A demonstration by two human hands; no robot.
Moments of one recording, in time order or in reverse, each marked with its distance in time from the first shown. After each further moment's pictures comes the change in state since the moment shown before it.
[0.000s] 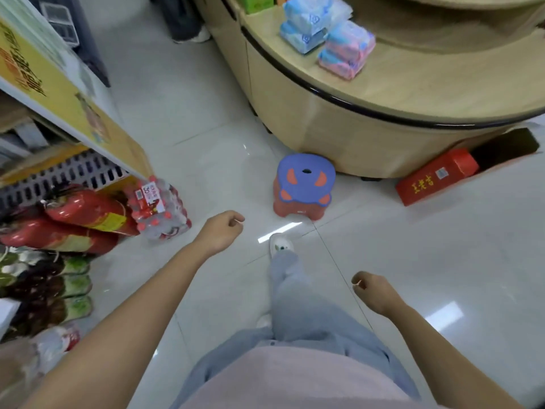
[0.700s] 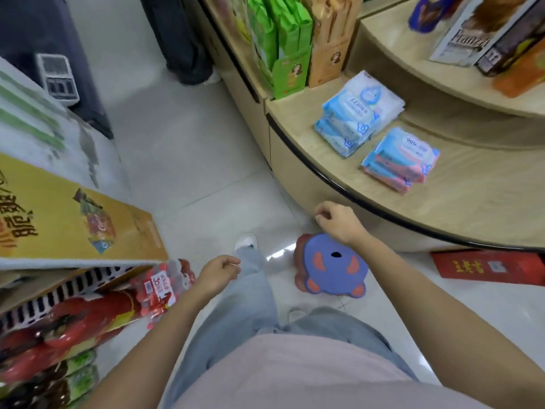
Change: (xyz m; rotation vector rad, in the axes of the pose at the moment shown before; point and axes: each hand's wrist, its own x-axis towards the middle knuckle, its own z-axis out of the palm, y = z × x) left_hand 0.260 0.057 -0.186 -0.273 -0.050 -0.322; right_hand 0.291 -0.355 -0.275 0.189 0.172 -0.286
